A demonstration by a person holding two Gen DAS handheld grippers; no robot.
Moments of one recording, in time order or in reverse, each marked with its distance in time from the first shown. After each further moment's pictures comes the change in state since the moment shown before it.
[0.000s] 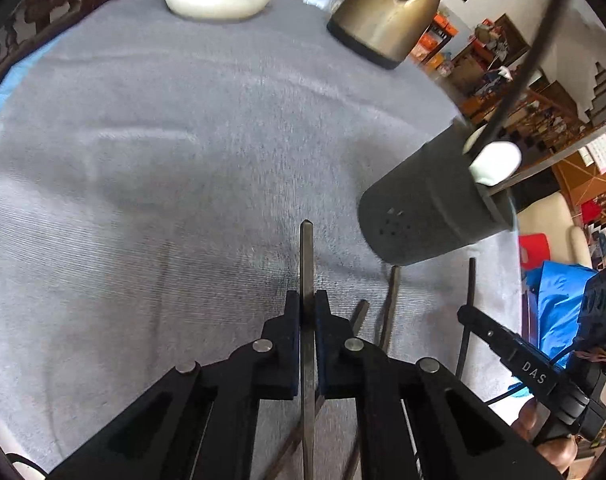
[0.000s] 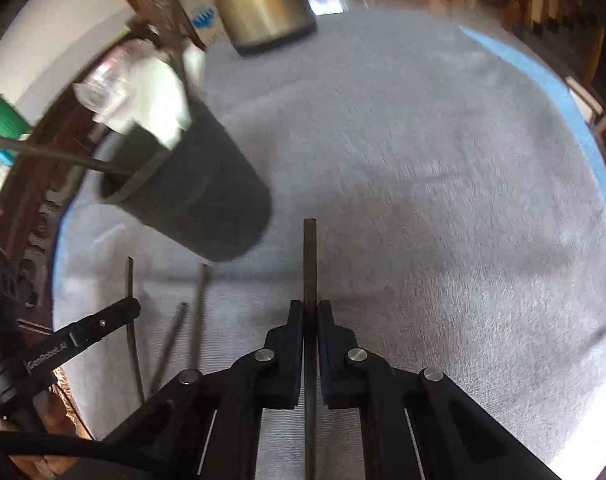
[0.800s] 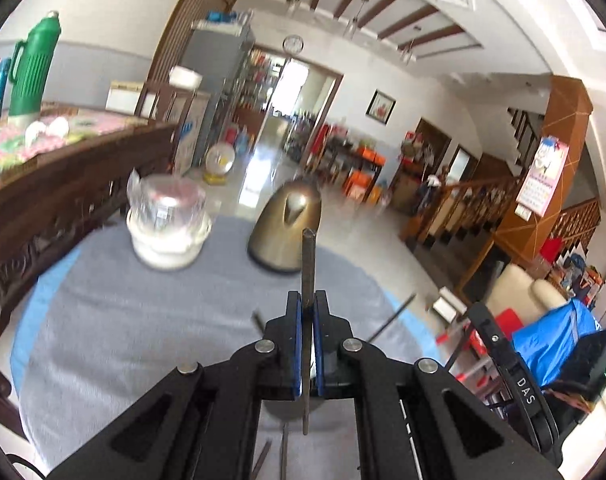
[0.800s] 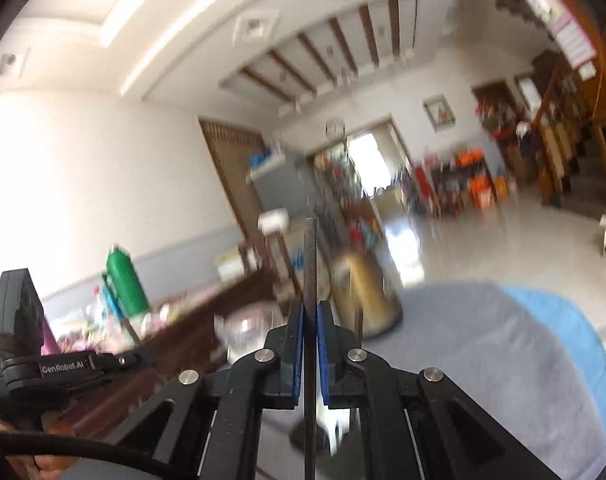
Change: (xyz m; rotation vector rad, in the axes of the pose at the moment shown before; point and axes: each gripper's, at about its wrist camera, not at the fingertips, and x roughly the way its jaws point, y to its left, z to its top) left arm -0.190 -0.090 0.022 0.199 -0.636 -0.106; right arm -0.174 0.037 0.021 -0.051 -0.963 0.282
